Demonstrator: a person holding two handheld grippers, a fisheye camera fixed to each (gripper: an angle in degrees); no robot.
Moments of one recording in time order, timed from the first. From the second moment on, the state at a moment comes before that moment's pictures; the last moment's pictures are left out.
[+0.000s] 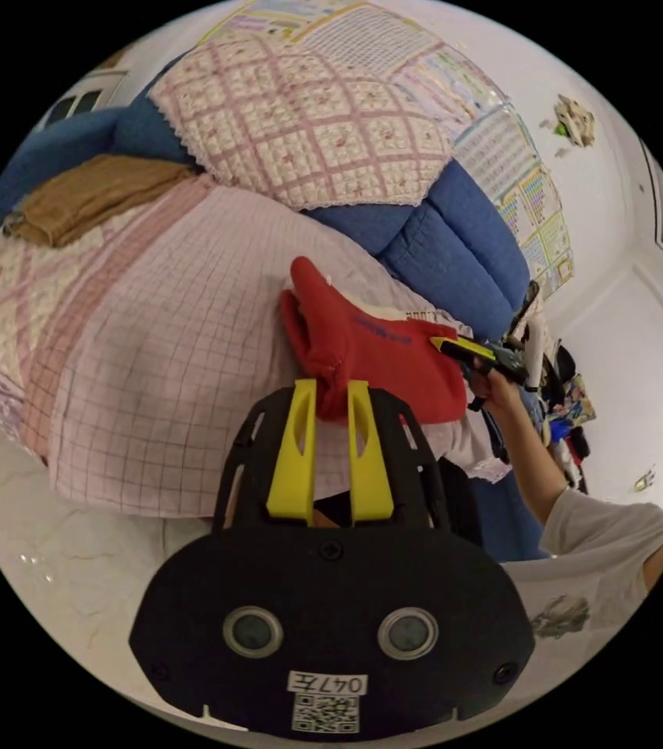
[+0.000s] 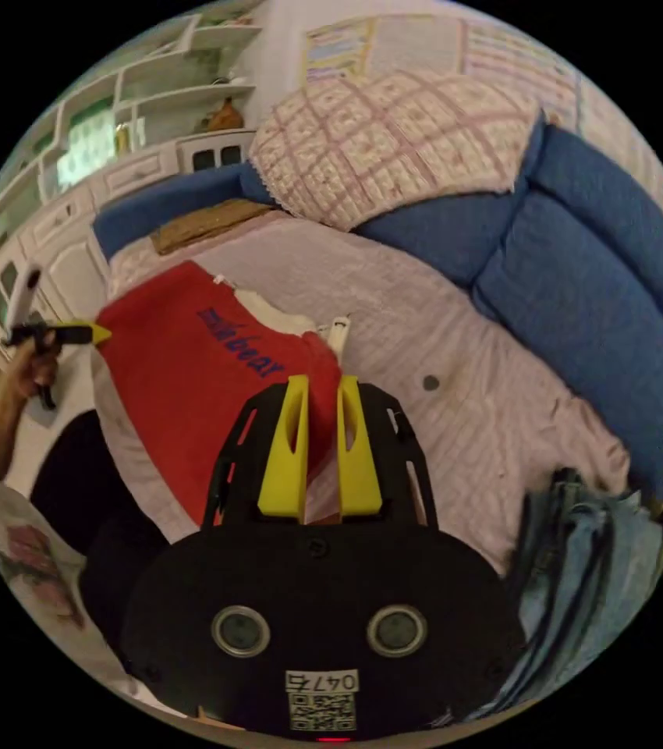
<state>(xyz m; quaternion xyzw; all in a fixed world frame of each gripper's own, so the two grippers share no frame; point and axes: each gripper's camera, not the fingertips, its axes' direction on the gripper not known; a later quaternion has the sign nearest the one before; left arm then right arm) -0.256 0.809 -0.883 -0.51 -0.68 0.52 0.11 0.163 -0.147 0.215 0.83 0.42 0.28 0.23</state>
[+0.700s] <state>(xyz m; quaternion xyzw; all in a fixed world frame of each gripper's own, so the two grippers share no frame) -0.423 0.981 -1.072 -0.83 -0.41 0.36 0.12 -0.166 -0.161 1.093 0.79 0.31 0.50 -0.16</state>
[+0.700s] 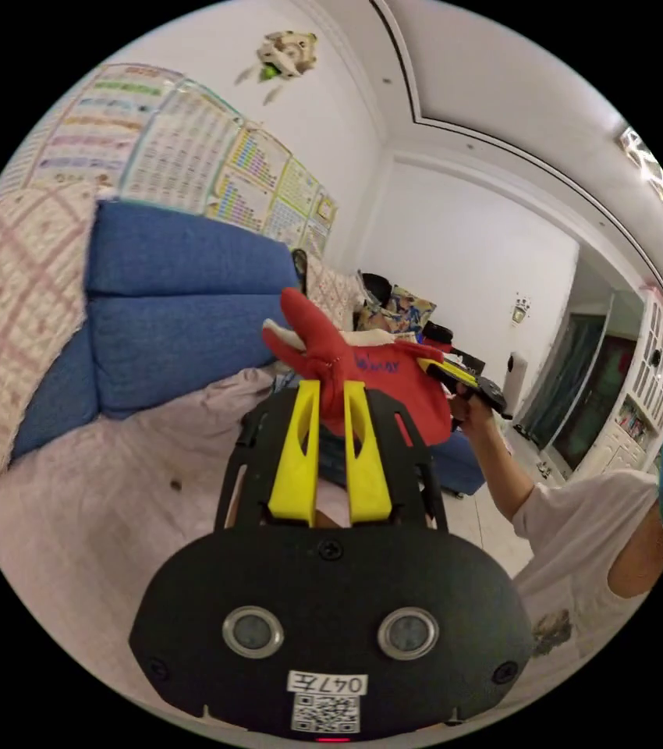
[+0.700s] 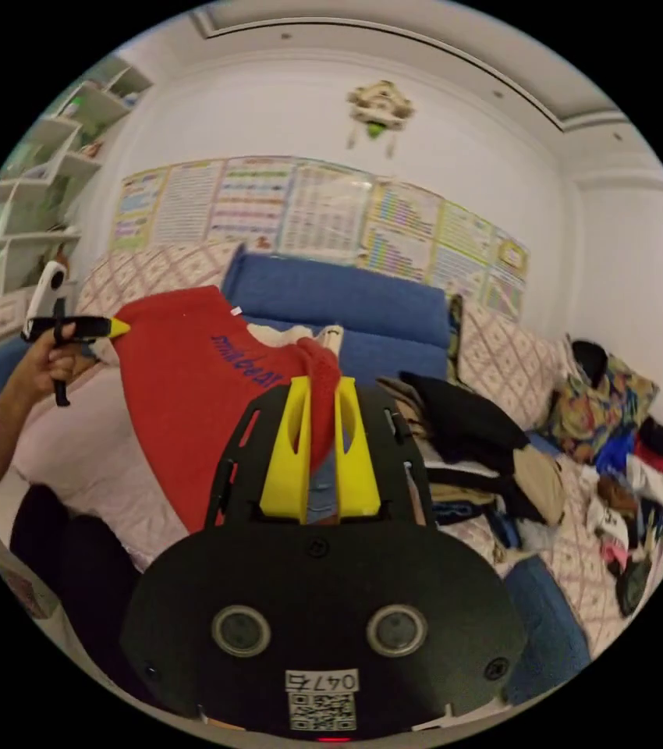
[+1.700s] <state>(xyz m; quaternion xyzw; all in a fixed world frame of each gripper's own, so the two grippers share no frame) -0.061 0.873 -1.152 -0.39 -0.52 0.75 -0.15 -0.215 -0.272 0.938 0.96 0.24 0.13 -0.08</state>
